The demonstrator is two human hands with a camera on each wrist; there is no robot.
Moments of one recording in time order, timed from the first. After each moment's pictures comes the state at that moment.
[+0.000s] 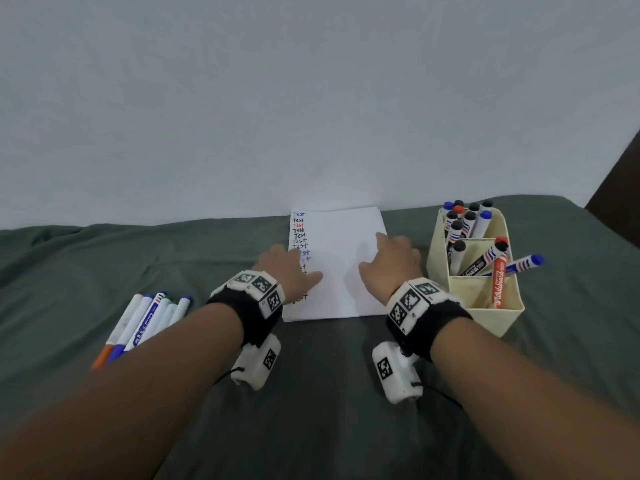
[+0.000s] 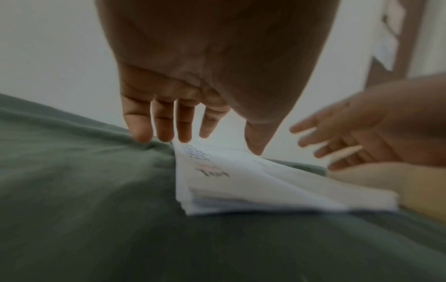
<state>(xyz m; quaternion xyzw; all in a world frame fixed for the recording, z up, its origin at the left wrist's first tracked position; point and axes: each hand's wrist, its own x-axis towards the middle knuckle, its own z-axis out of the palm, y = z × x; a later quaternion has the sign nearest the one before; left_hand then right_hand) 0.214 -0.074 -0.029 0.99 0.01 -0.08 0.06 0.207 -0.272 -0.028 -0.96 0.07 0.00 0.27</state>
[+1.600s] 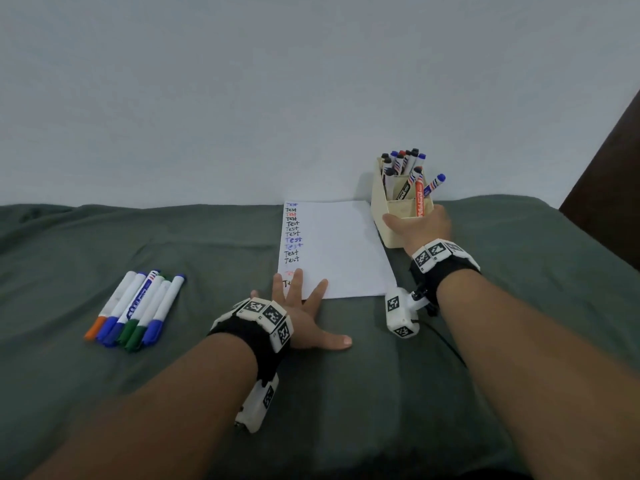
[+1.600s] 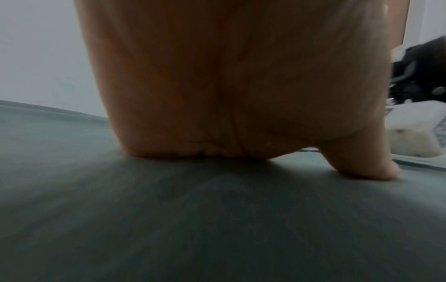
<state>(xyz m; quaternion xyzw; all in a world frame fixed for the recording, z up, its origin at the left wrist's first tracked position) 0.125 -0.108 -0.062 0.96 -0.03 -0.29 0.03 0.242 -0.335 -0.024 -0.82 0.21 -0.17 0.50</state>
